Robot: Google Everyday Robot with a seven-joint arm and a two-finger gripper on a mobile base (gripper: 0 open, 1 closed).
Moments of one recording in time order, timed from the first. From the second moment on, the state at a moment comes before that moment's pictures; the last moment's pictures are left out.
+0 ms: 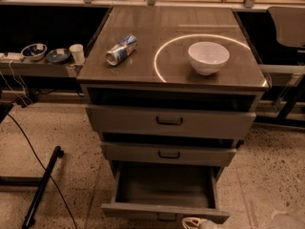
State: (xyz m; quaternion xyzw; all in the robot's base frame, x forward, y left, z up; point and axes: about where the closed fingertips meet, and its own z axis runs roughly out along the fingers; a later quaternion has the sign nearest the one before) arm 0.407 -0.175 0.134 -0.48 0.66 0.25 0.52
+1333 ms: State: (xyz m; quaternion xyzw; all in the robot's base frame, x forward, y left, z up) arm 0.568 -0.146 0.113 -0.54 0.65 0.14 0.51
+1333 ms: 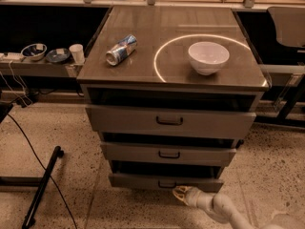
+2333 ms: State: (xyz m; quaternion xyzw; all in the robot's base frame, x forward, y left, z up) arm 0.616 -0.147 0.110 -0.53 0.65 0.15 0.51
